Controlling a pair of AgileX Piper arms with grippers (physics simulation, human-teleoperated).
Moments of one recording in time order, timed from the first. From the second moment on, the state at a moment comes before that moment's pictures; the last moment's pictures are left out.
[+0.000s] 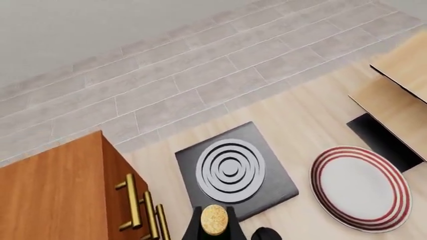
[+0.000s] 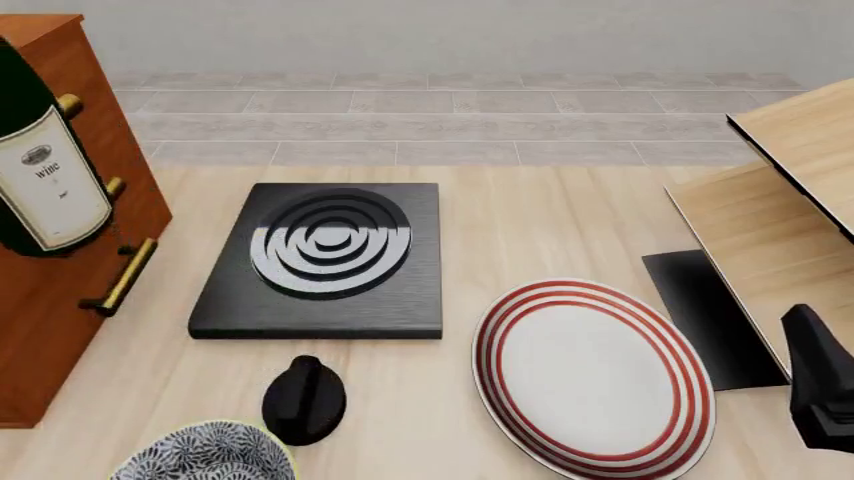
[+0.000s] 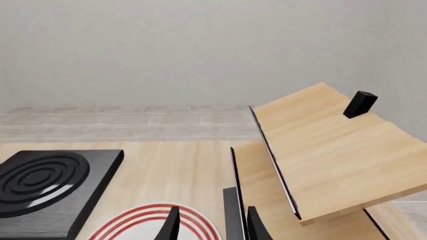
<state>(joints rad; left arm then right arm) -0.31 0.95 -1.73 1.22 0.16 -0.01 0.01 -0.03 0.02 0.01</state>
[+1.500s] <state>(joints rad) 0.10 1.25 -2.14 1.22 0.19 -0.01 0.01 -0.02 0.02 0.00</state>
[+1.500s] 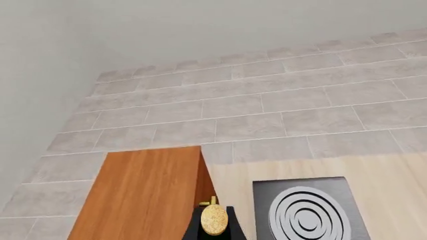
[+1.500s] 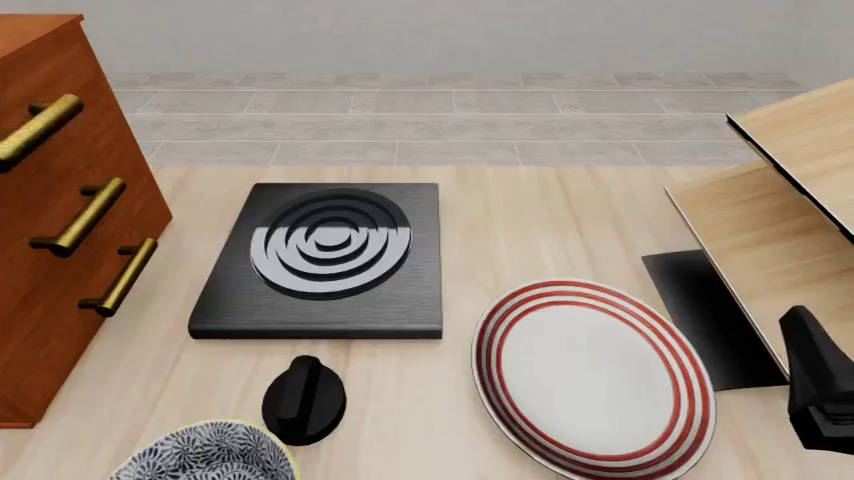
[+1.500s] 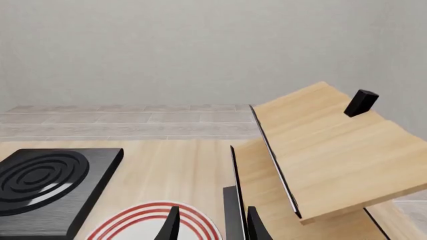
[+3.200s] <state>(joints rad) 0.40 1.30 -2.07 1.12 0.23 -0.01 0.01 -0.03 0.01 0.00</state>
